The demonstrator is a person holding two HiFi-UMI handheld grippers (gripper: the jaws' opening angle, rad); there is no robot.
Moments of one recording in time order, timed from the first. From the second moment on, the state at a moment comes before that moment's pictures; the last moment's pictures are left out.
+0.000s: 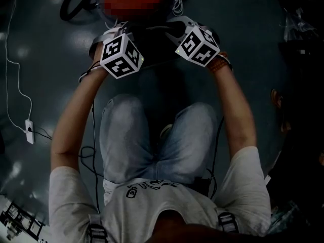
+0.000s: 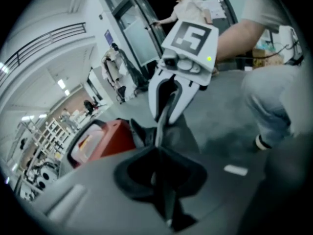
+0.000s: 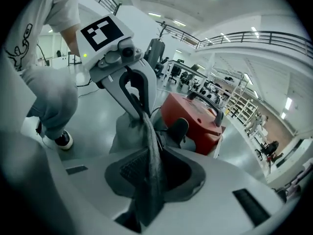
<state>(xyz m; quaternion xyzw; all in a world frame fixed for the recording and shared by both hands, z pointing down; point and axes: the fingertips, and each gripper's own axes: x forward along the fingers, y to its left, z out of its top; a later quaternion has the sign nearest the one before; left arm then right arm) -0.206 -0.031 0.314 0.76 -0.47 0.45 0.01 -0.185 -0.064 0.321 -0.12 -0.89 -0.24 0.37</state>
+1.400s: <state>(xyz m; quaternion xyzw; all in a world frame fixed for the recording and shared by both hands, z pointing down) -0.213 -0.047 0.302 0.75 -0.50 0.43 -0.02 -0.187 -0.073 0.319 -0.09 -0.92 -0.20 0.34</state>
